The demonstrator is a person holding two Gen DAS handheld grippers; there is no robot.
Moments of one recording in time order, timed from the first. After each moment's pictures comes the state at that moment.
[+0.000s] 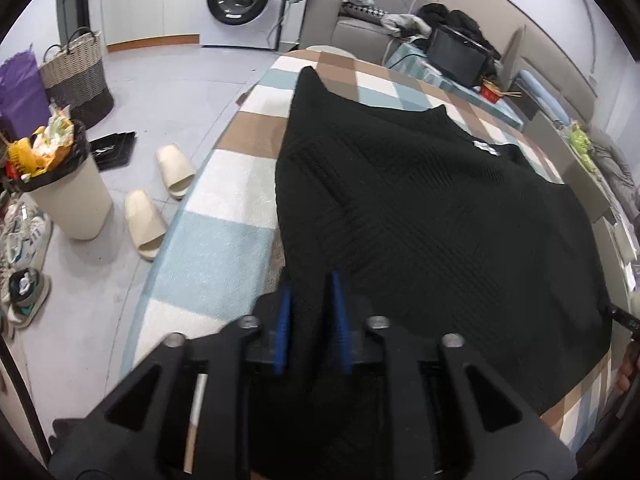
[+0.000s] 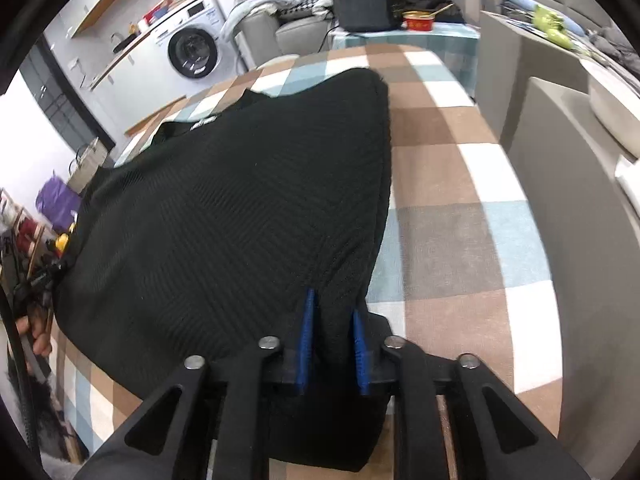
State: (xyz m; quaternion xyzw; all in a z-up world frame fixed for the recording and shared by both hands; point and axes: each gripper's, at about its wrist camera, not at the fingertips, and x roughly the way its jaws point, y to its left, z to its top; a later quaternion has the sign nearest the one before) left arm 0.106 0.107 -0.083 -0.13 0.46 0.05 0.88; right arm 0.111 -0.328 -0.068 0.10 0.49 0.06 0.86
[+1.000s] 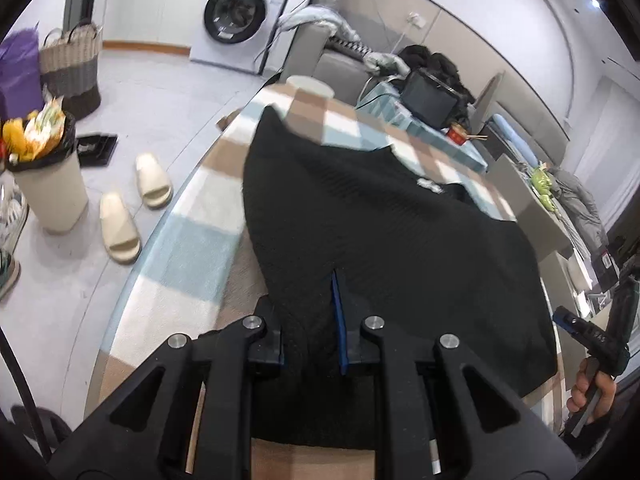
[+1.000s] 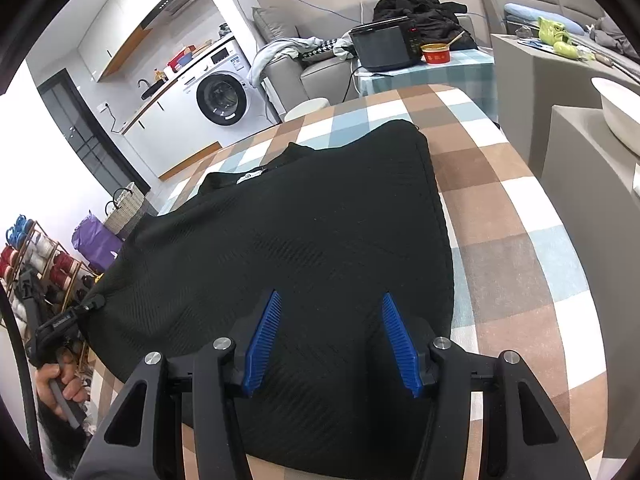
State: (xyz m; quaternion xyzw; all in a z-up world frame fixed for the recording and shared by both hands) left arm 0.070 0.093 -0.039 -0.19 0.38 0.00 0.90; right arm 0.107 -0.298 -0.047 0.15 0.43 0.12 0.88
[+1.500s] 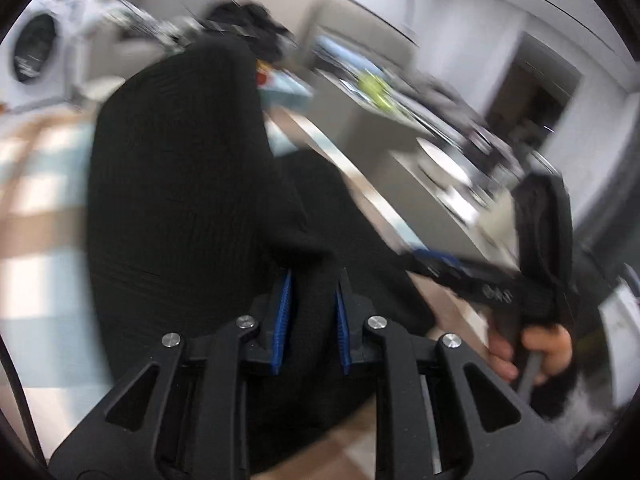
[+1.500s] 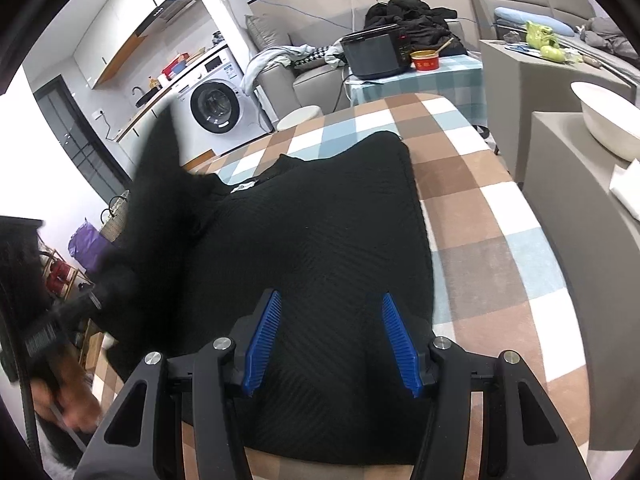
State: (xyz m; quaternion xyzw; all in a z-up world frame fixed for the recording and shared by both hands) left arm 0.116 -0.152 -0.010 -0.09 0.41 -0.32 0.85; right arm 0.096 -0.315 -0.038 0.16 0.42 0.10 0.89
